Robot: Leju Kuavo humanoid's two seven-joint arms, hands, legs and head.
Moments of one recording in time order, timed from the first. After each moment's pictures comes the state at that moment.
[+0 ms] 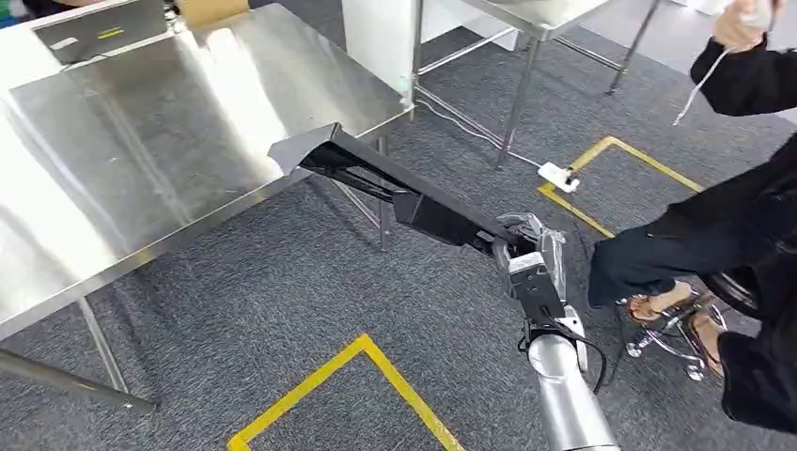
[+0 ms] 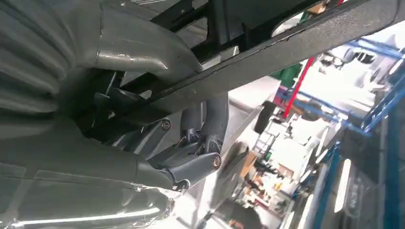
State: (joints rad) left arm -0.12 -0.13 0.99 -0.25 -0.37 -0.04 -0.54; right arm -0.18 0.05 0.00 -1.44 0.36 -0.32 -0.46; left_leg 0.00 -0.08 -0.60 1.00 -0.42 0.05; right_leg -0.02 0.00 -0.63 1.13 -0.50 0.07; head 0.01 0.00
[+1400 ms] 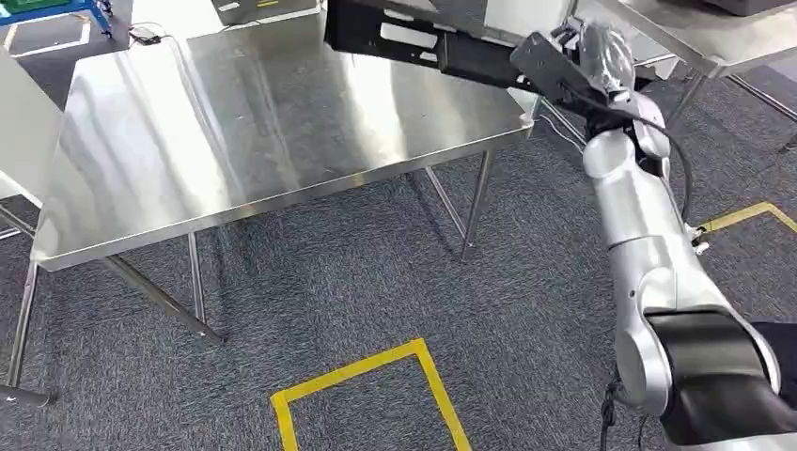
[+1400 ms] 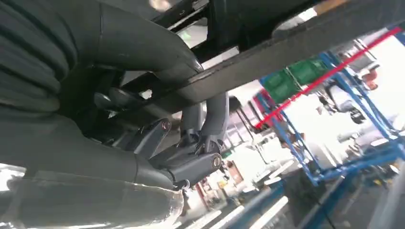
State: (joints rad) left arm -0.14 -0.12 0.99 -0.25 -0.40 -0.04 -0.52; right arm -1.02 -0.20 0.13 -0.99 0.75 -0.13 -0.07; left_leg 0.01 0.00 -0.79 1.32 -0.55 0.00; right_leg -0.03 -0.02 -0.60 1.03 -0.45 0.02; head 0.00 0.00
